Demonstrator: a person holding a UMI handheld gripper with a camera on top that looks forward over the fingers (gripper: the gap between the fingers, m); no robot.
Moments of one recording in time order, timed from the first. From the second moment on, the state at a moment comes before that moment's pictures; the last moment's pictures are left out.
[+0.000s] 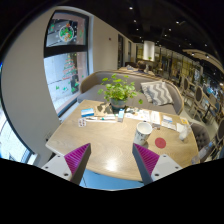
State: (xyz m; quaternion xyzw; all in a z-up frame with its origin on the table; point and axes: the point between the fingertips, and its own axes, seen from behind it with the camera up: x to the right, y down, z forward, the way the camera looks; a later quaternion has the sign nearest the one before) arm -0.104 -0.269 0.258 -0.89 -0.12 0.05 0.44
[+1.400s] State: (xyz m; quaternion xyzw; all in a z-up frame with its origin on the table) arm 0.503 -0.180 0.065 -0.87 0.05 -0.01 0.49
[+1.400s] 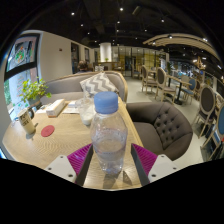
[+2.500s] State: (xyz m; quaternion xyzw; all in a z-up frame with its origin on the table) arm 0.410 -0.094 0.213 -0.81 -0.06 -0.20 0.54
